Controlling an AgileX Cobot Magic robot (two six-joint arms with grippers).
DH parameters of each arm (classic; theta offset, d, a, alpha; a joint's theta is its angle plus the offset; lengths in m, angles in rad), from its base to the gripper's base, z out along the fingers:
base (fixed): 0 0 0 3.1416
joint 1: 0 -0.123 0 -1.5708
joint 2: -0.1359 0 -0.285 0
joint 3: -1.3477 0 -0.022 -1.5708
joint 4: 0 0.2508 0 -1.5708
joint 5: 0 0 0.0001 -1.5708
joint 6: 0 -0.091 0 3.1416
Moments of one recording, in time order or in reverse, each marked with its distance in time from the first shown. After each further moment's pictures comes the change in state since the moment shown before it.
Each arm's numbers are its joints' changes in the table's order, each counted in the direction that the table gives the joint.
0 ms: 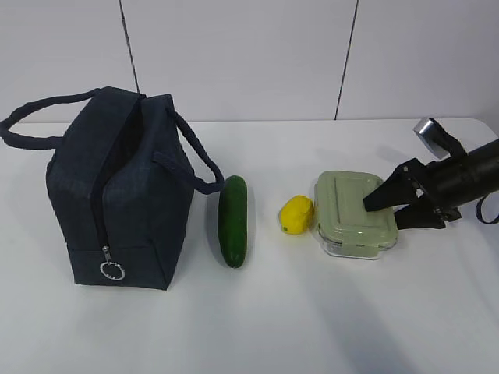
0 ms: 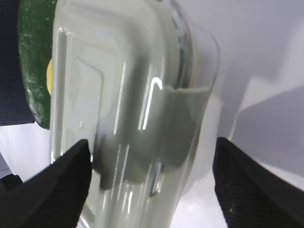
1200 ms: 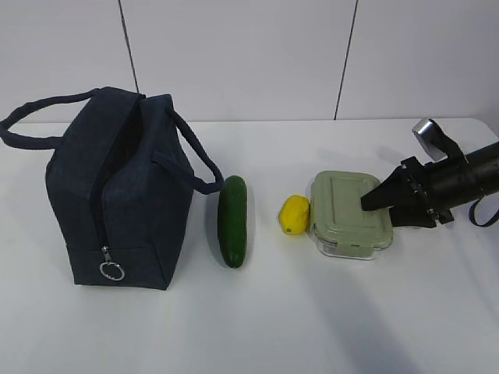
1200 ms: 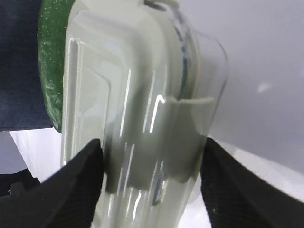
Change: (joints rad) left arm 0.000 0.000 0.000 0.000 0.000 0.000; right arm 0.000 -0.027 0.001 0.063 0.024 0.029
